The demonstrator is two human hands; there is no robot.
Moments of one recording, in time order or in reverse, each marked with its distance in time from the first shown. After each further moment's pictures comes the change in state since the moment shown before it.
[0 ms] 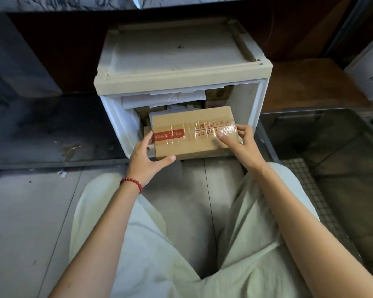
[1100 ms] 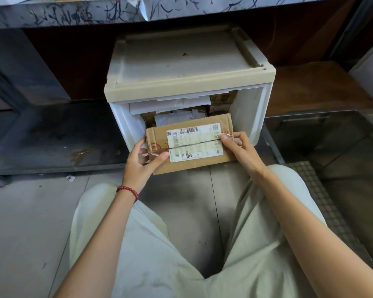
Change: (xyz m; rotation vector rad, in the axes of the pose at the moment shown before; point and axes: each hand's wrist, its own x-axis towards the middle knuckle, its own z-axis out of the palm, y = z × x) left_hand -0.010 0.002 -0.018 -0.186 0.126 0.013; right_hand 0.005 0.010 0.008 0.066 -0.114 0.036
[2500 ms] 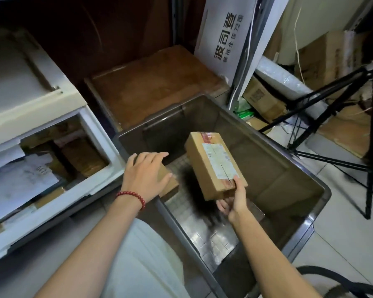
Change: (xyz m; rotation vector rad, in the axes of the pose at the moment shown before) left_hand 0.025 0.083 0.341 0.961 -0.684 0.763; right_hand -0.084 0.160 -0.231 0.940 0.979 0.588
